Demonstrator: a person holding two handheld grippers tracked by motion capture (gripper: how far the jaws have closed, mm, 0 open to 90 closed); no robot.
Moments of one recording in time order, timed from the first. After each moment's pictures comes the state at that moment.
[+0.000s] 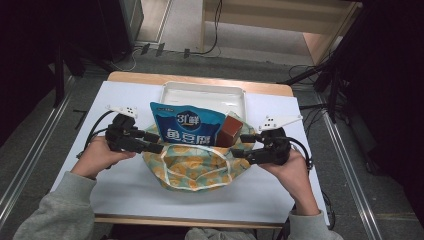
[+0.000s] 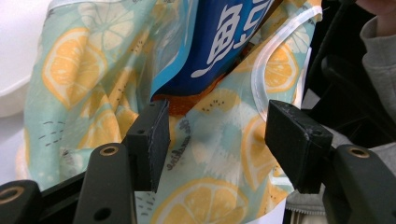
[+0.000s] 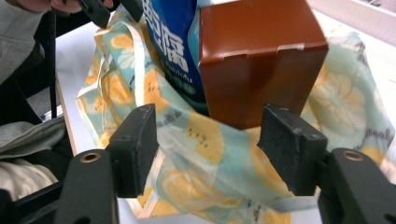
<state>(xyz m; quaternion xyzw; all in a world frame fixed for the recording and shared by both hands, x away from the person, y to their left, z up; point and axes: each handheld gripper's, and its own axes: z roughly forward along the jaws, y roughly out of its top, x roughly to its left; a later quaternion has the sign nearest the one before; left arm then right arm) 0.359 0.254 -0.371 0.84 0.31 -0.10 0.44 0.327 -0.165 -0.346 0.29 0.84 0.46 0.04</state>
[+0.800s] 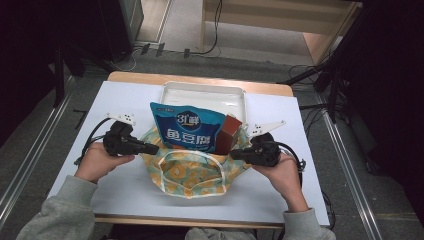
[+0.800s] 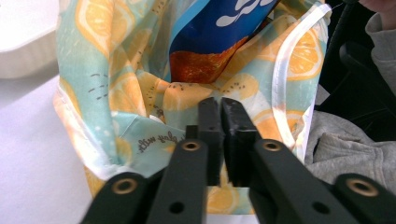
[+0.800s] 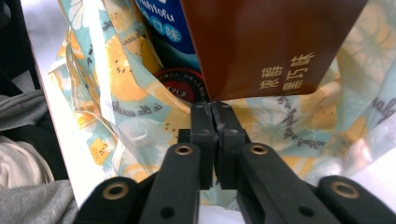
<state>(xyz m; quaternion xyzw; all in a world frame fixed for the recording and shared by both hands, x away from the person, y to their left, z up) 0.351 0.262 -0.388 0.85 0.32 -0.09 0.42 0.335 -0.153 -0.386 0.31 0.86 0.40 0.00</state>
